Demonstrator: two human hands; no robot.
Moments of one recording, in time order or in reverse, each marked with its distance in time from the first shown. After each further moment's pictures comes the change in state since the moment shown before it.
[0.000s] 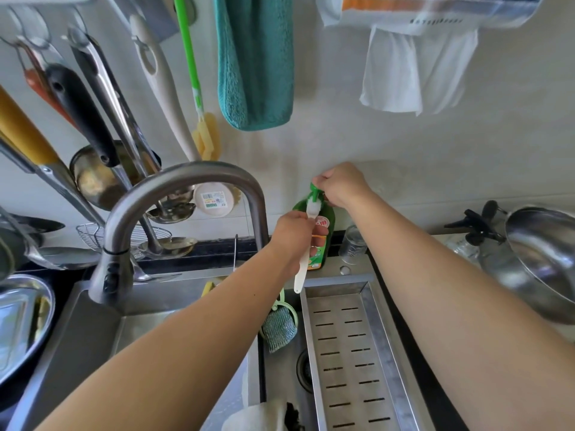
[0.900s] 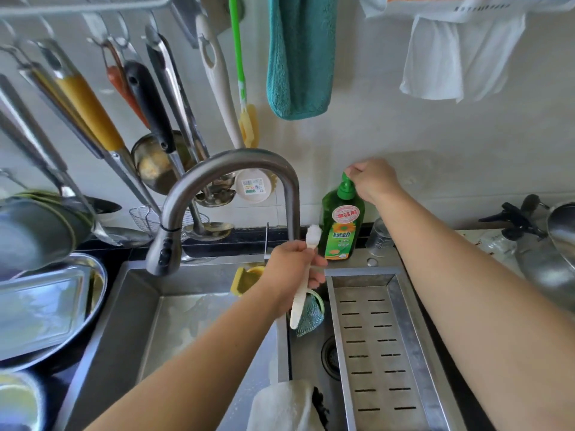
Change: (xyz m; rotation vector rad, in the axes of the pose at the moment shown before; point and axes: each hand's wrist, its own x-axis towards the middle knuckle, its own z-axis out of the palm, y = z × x) left_hand -0.057 -0.053 -0.064 -0.041 -0.036 -0.033; right_hand -0.016 0.003 0.005 0.019 0.079 -0.006
